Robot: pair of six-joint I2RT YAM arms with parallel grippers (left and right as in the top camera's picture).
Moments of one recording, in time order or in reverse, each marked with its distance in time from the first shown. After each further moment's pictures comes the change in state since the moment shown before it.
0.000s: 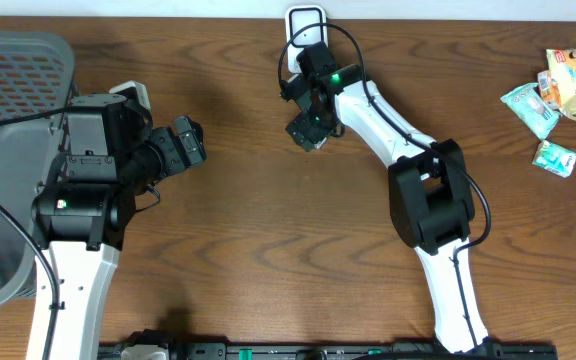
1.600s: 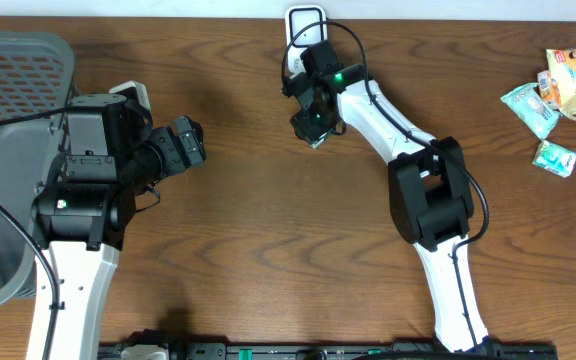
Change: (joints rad) left arm 0.000 0.000 0.000 0.000 0.000 0.000; right arm -0.014 0.029 0.017 0.033 -0.066 0.061
